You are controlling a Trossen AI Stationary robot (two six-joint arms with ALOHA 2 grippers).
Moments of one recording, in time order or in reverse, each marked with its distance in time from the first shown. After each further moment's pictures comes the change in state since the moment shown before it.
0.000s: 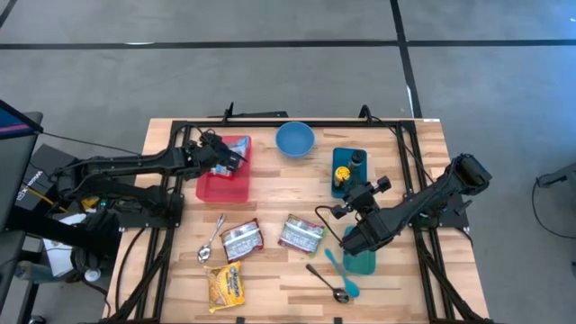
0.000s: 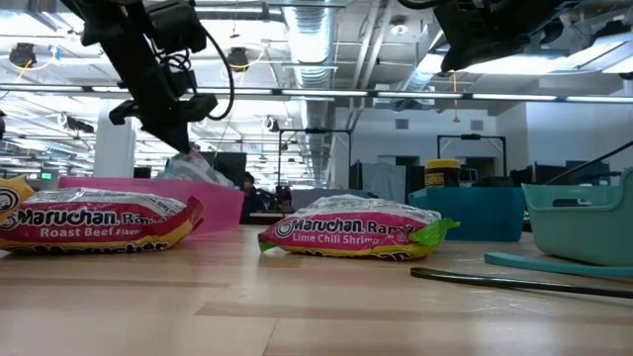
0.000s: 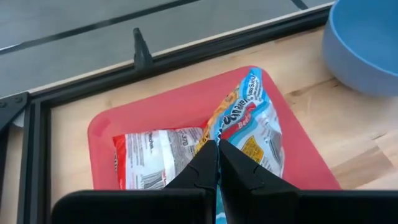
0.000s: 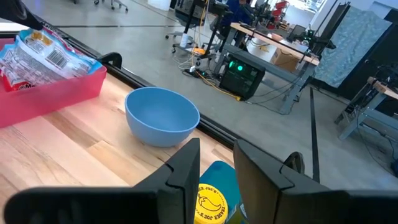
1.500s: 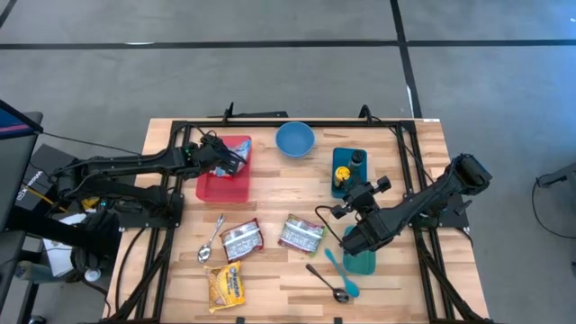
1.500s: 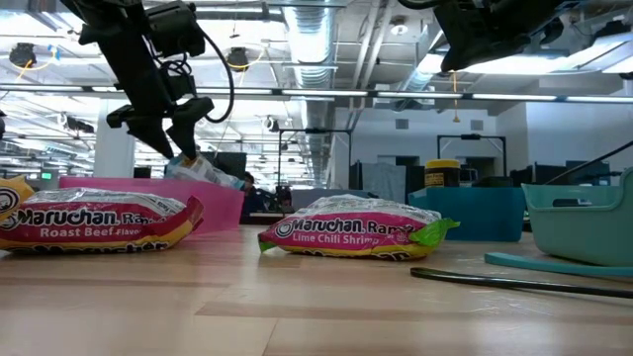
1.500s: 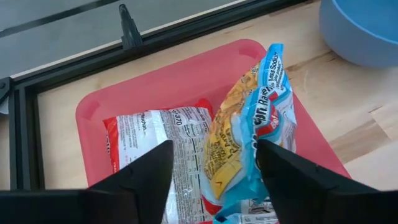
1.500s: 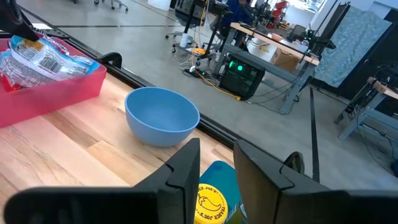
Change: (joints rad) left arm 0.006 0.000 0.000 -0.046 0.079 0.009; right arm 0.000 0.000 0.000 0.000 -0.001 0.000
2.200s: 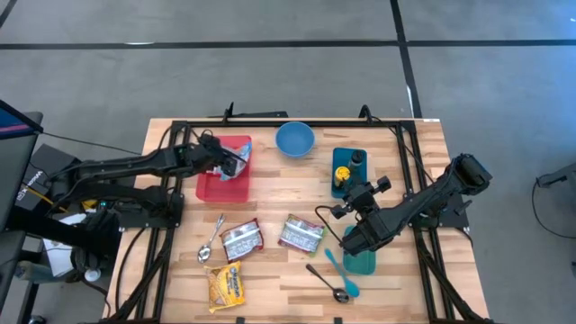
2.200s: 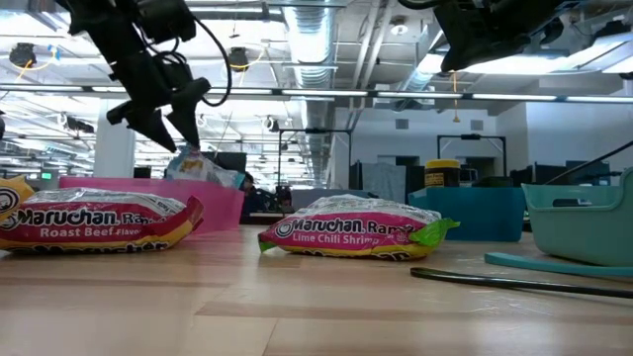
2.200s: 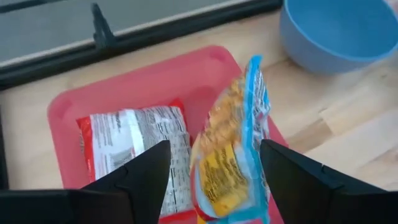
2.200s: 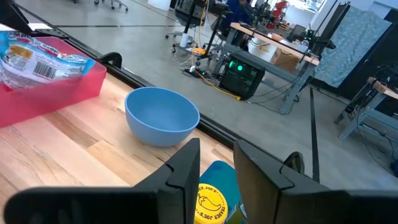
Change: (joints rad) left arm 0.000 -0.092 0.001 0.001 0.098 -0.002; right arm 0.000 0.000 0.000 0.000 0.000 0.000
